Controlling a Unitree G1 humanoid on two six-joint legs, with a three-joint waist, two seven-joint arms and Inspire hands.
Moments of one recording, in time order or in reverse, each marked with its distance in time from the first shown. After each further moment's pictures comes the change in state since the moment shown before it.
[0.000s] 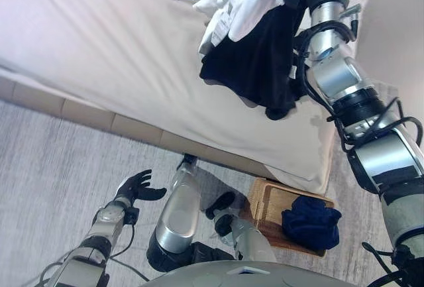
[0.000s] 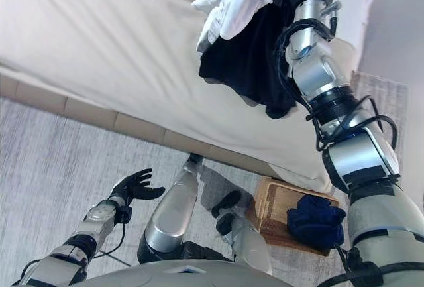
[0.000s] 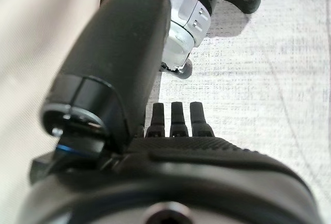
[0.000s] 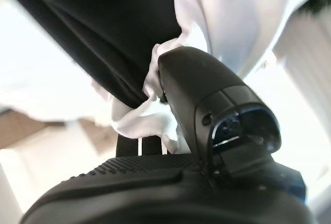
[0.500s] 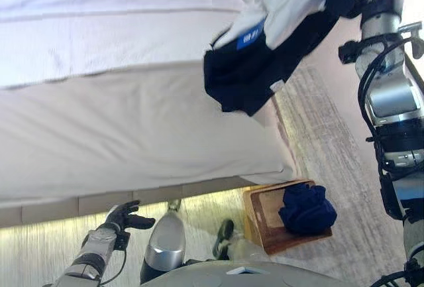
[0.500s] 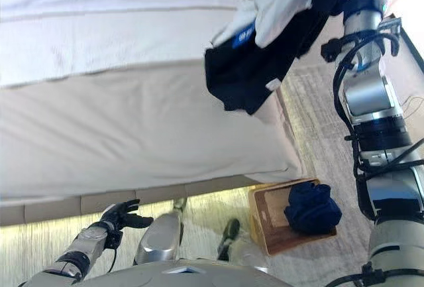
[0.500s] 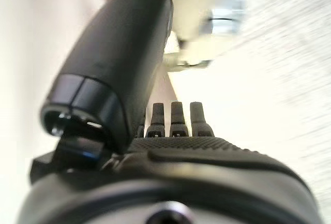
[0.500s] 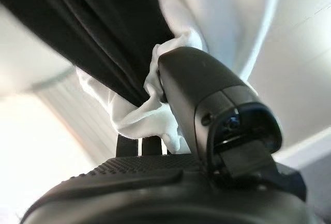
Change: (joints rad) left arm 0.062 -0.046 0.071 0.054 0.101 0.117 -0.009; right arm 0.291 -0.116 -0.215 -0.194 0.162 0.026 0.327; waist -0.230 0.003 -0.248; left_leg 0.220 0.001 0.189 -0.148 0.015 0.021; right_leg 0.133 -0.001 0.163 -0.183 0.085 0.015
